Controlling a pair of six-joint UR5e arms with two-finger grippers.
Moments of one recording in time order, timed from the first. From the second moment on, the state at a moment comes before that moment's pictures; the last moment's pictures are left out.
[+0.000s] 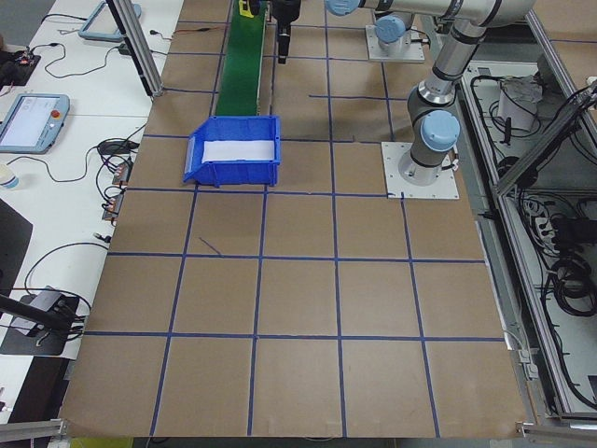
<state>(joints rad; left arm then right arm) -1.54 -1.52 -1.53 -1.57 1.53 0.00 1.12 -1.04 1.50 -1.96 -1.29 -0.19</state>
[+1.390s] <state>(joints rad) -1.54 -1.52 -1.53 -1.57 1.53 0.00 0.38 -1.30 1.88 -1.98 -1.60 -1.05</state>
